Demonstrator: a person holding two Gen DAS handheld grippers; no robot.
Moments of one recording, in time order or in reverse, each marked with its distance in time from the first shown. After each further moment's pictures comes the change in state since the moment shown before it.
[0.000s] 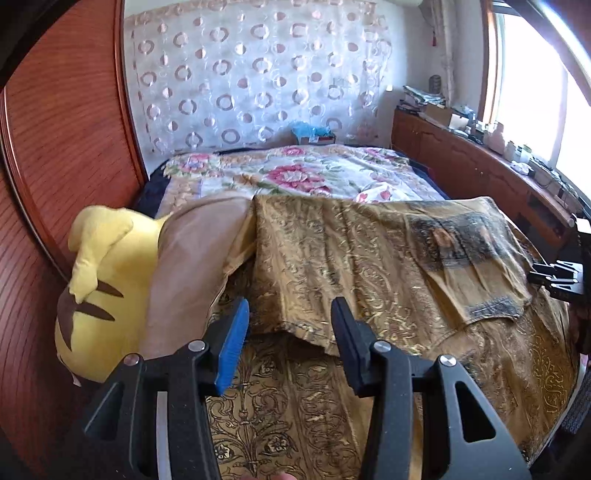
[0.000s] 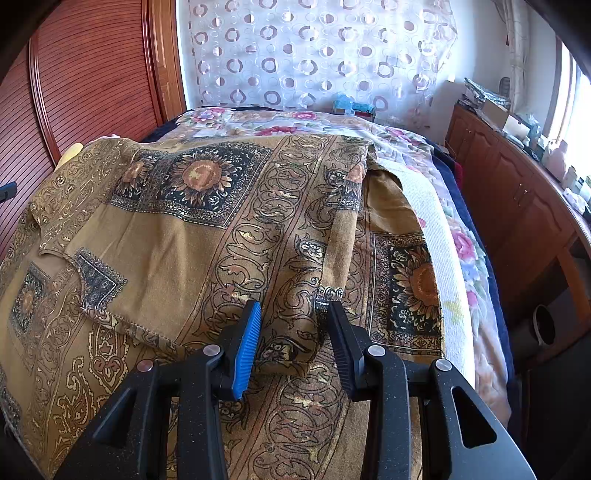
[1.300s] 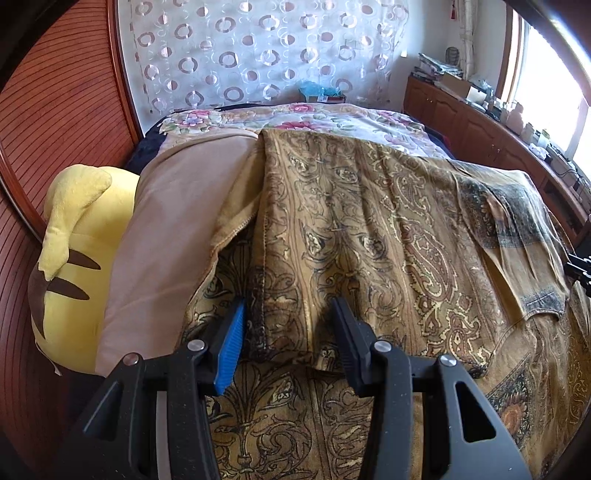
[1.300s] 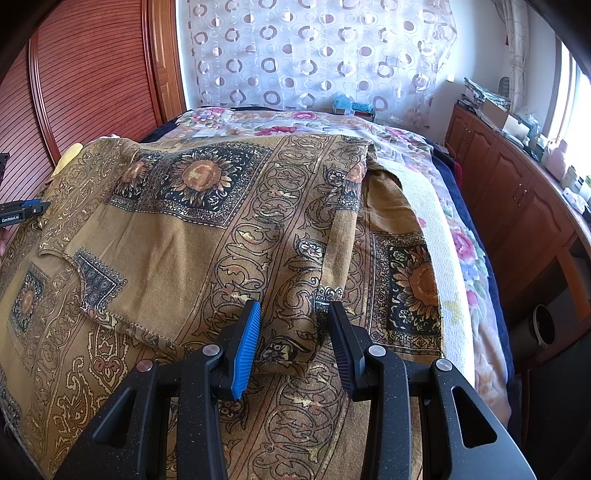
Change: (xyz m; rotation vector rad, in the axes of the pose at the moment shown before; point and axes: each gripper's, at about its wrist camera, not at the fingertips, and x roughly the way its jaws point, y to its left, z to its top) left arm 0.075 0.011 -0.009 -0.014 0.143 0.007; right arm 0.002 -0.002 -0.001 0.000 -0.004 0.001
